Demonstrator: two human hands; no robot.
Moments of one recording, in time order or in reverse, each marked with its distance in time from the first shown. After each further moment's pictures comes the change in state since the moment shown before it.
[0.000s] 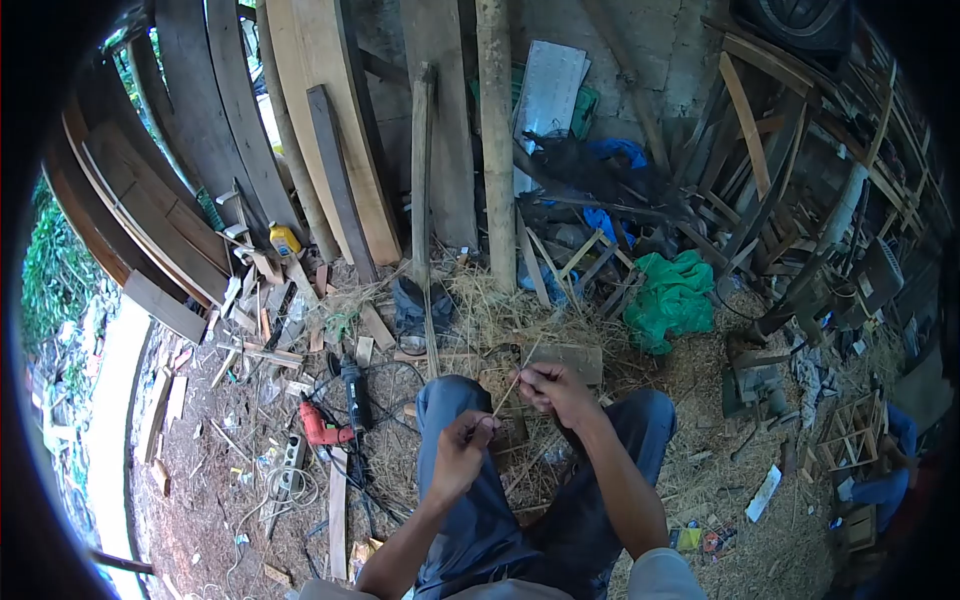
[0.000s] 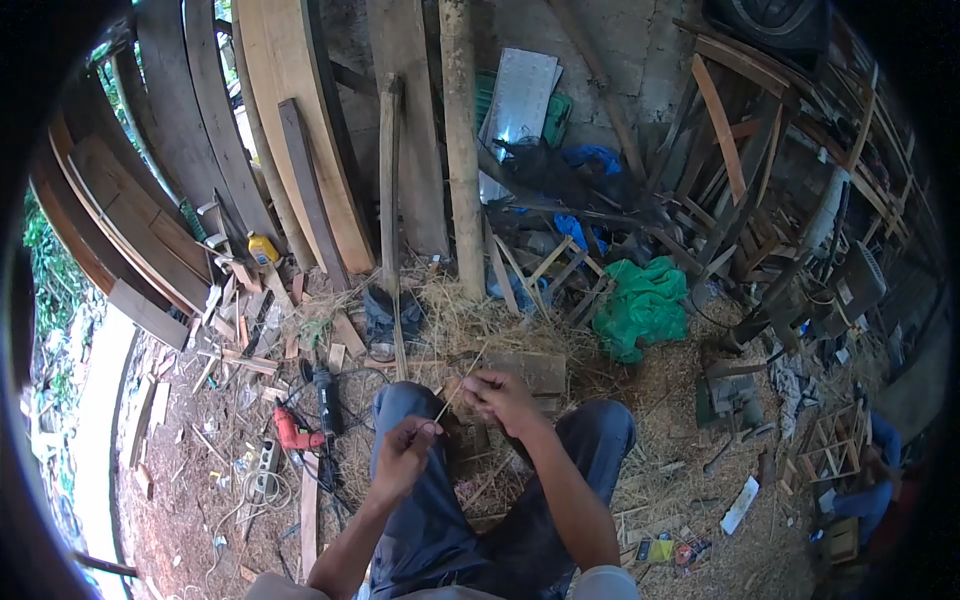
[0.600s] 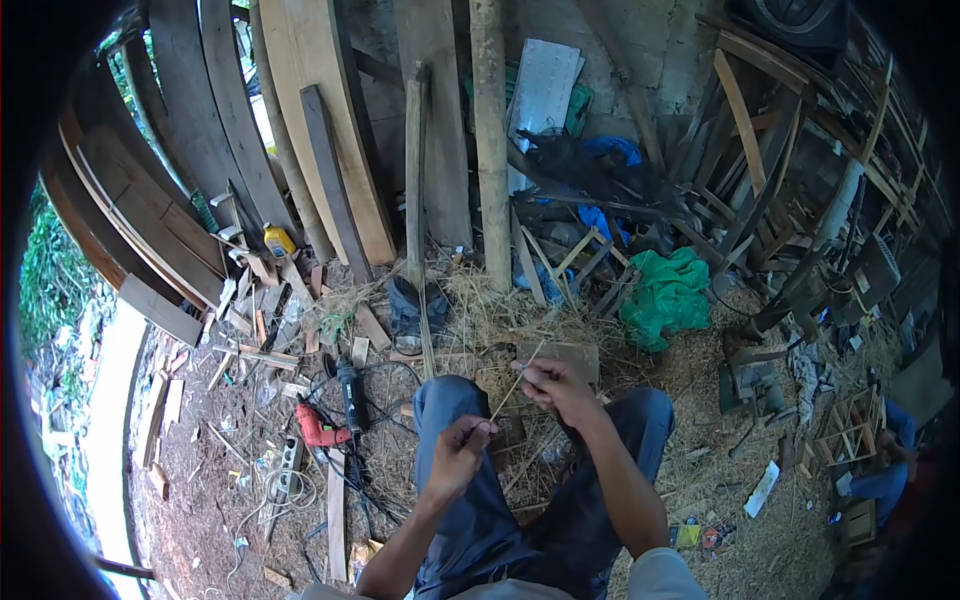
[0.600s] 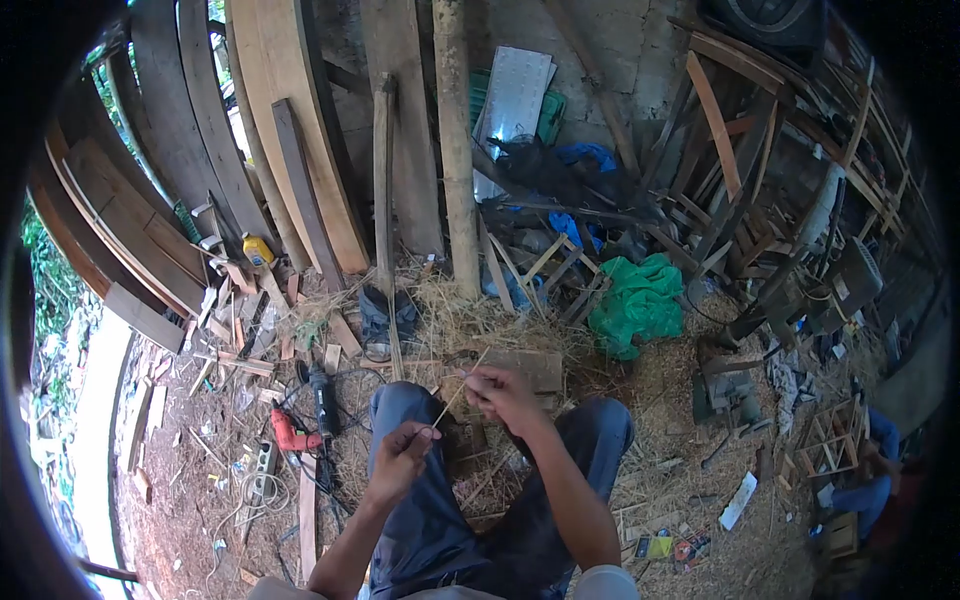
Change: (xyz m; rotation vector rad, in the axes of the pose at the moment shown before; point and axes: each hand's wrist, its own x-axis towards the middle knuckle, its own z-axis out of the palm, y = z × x) left_hand -0.002 -0.004 -0.007 -0.138 -0.101 -0.147; right_hand -0.006 -0.006 -0.004 -0.045 0.028 -0.026
